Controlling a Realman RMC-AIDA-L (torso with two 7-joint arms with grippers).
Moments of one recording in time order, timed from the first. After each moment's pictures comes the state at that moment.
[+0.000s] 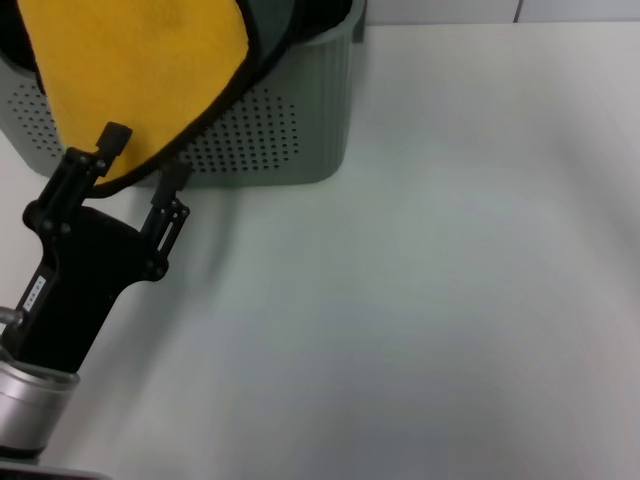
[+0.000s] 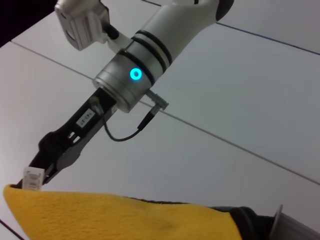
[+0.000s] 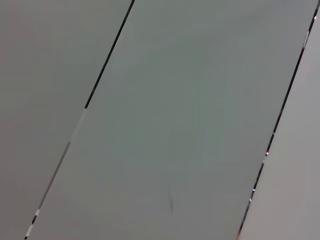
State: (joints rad) left arm -0.32 -2.11 0.60 -0.24 1.25 1.92 0.99; right arm 1.01 2.03 -1.56 -1.06 -1.03 -0.81 1.24
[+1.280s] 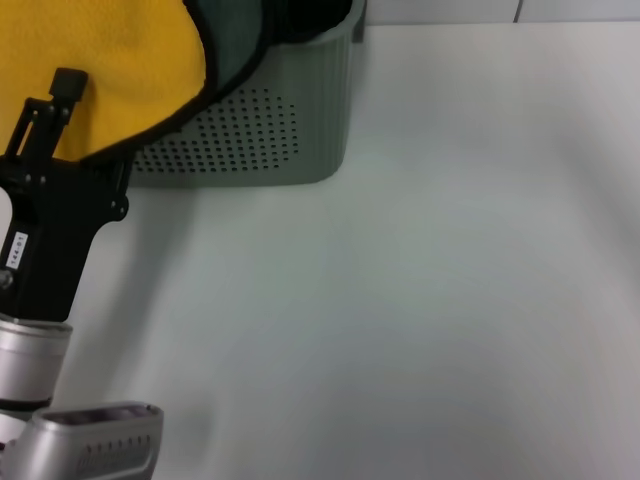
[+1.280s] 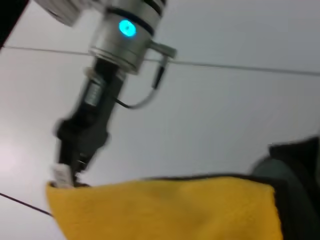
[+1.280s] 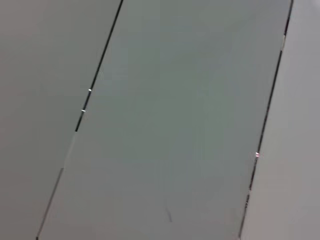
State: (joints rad) left arm -0.38 -2.11 0.44 -0.34 1.20 1.91 1.37; right arm 1.00 2.03 -1.56 -0.98 -0.90 -0.87 1.21
